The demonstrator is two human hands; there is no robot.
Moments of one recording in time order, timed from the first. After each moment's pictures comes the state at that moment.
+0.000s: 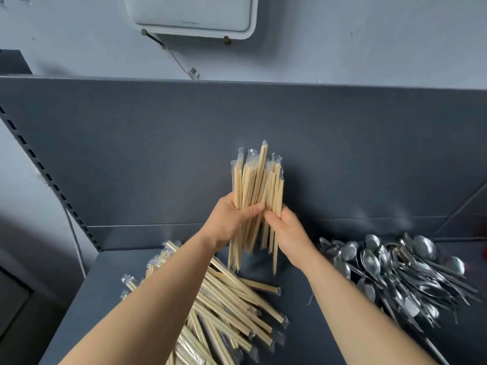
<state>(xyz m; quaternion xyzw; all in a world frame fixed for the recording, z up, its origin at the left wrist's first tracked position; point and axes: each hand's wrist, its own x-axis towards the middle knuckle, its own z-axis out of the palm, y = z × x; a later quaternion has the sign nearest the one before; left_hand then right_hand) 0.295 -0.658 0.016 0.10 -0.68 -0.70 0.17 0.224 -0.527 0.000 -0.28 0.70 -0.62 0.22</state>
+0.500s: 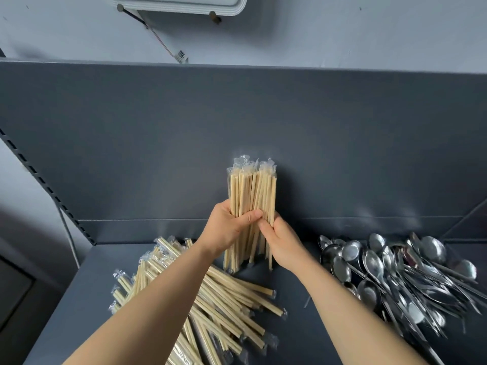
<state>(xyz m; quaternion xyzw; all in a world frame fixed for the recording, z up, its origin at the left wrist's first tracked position) 0.287 -0.651 -0.015 0.10 -0.70 -0.68 0.19 0.206 -0.522 -0.037 -0.30 0.77 -0.50 0.25</state>
